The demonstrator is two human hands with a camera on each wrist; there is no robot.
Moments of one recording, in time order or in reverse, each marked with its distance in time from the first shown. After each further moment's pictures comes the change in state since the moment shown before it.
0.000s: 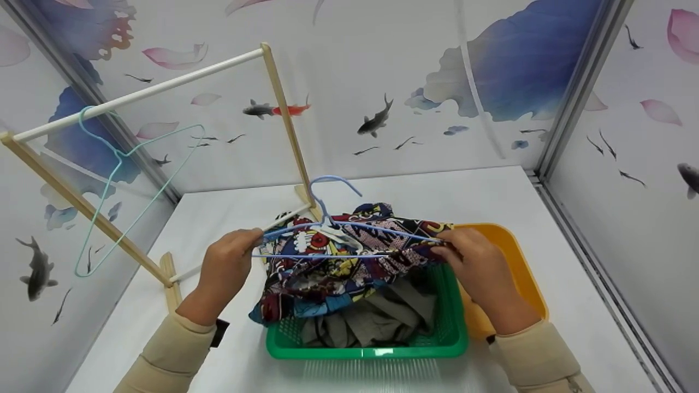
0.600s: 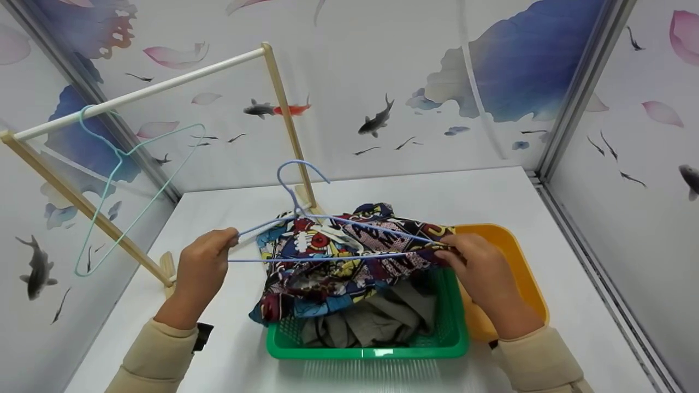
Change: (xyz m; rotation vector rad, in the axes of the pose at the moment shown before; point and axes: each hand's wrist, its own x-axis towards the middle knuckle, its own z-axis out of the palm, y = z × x) left_hand -0.012 -0.024 -0.015 0.048 0.062 -0.061; right_hand -0.005 0.001 -0.001 -0.004 -0.048 0.049
